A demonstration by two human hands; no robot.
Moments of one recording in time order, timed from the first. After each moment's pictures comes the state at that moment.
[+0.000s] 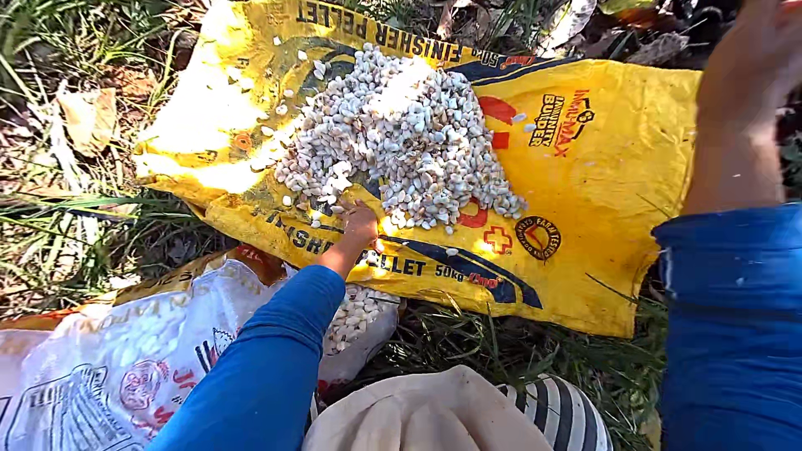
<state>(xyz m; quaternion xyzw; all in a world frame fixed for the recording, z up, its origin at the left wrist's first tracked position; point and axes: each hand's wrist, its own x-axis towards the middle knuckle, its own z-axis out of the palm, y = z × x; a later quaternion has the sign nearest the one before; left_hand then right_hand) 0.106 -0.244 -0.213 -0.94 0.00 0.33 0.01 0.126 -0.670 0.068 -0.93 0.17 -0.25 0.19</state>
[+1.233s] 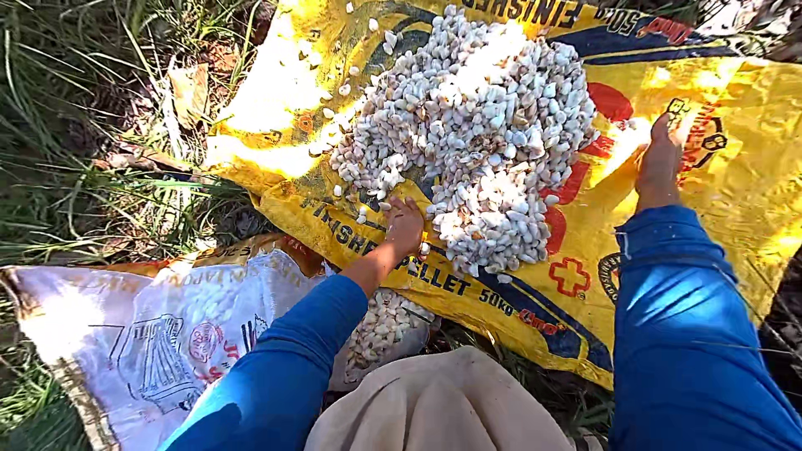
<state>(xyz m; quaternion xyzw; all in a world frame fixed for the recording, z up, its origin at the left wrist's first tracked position) 0.116 -0.250 -0.198 -0.92 0.00 0.39 0.02 0.217 -0.668 -0.222 -0.82 0.30 -0.05 0.48</state>
